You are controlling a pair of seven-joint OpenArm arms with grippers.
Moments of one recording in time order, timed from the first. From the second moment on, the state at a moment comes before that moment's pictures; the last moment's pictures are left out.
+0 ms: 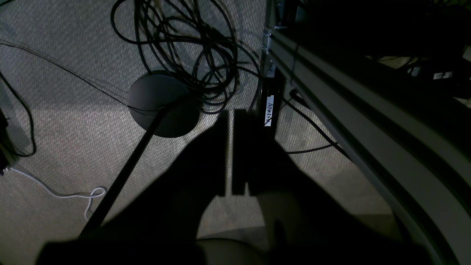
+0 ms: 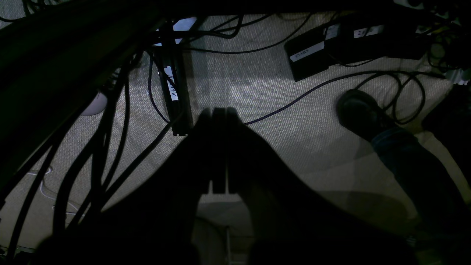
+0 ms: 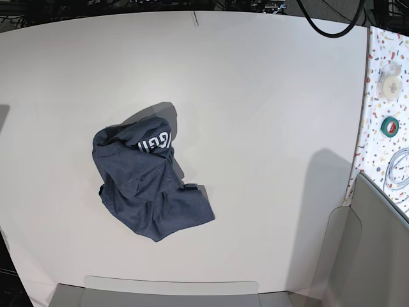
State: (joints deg) left arm 2.5 0.3 -5.4 6.3 0.7 -2.5 -0.2; right arm -3.4 -2.1 2.4 7.4 -0.9 -1.5 -2.8
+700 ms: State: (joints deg) left arm 3.1 0.3 -5.4 6.6 0.6 -2.5 -0.7; right arm -5.3 -2.0 2.4 9.8 -0.9 -1.5 -2.6
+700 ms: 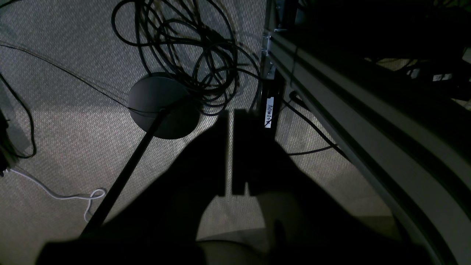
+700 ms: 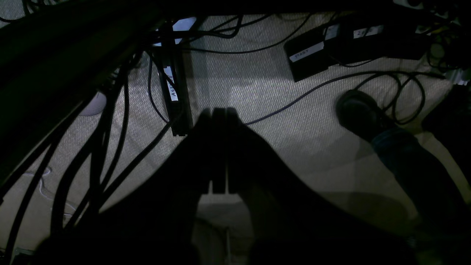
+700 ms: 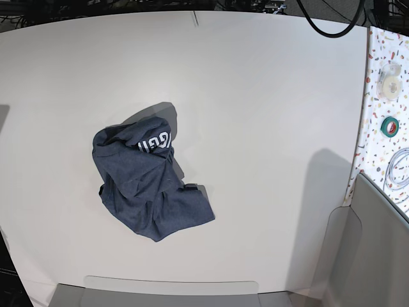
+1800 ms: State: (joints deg) left arm 44.6 -3.2 -5.3 81.8 -0.4 -2.9 22.6; right arm -49.0 2.2 4.8 68.1 -1.5 -2.0 -3.7
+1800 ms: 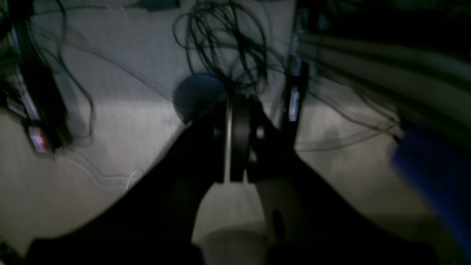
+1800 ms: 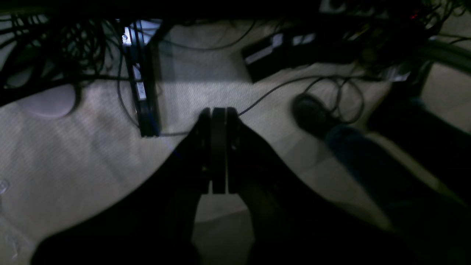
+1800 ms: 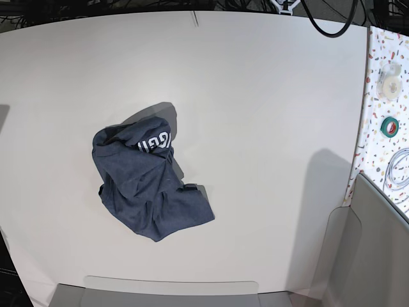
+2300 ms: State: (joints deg) left arm 56.7 -9.1 -3.5 112.4 -0.2 -3.3 27.5; right arm -66.1 3.6 12.8 99.0 -3.7 -1.5 -4.6
